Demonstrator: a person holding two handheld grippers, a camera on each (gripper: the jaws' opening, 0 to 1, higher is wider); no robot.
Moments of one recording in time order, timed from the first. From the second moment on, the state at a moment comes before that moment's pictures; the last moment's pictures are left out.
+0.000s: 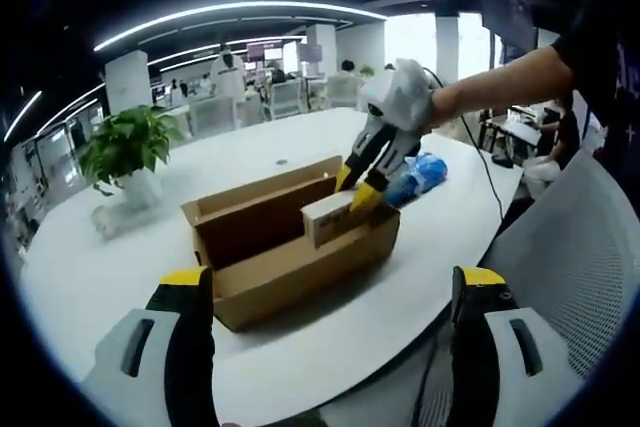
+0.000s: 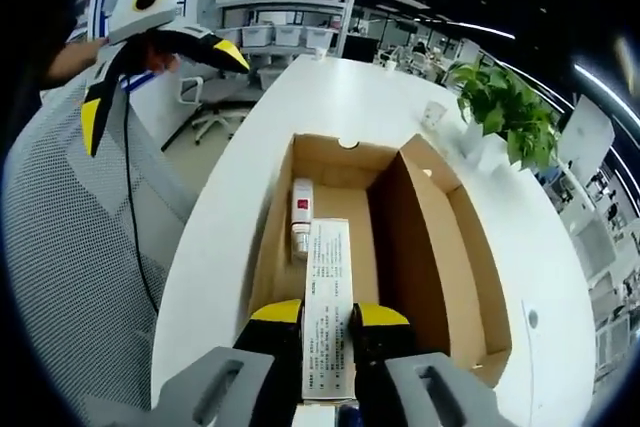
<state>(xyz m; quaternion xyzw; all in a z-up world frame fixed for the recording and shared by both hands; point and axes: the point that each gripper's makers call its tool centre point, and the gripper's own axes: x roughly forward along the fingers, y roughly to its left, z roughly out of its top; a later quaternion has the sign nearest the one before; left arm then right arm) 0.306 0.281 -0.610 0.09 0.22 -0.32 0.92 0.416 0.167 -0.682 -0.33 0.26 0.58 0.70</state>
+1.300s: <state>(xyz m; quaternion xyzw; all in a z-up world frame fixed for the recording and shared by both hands) 0.306 0.279 -0.606 0.08 0.21 -0.32 0.92 0.445 0.067 -0.626 -0.34 0.25 0.54 0.73</state>
